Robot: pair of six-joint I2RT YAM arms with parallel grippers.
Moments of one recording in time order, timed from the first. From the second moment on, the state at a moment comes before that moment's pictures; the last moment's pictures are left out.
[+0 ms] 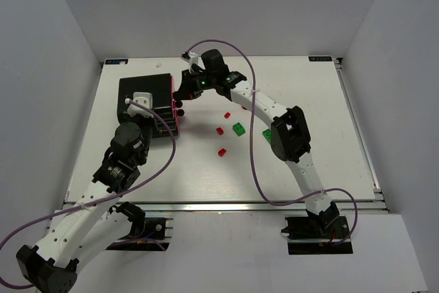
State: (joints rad) left arm -0.54 0.72 0.70 -0.01 -0.51 0.02; right arm 0.71 2.37 2.20 -0.28 -0.70 0.33
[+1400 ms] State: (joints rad) left arm -0.54 0.70 0.70 -0.01 -0.51 0.02; right arm 0.70 2.20 1.93 -0.34 -0.67 0.07
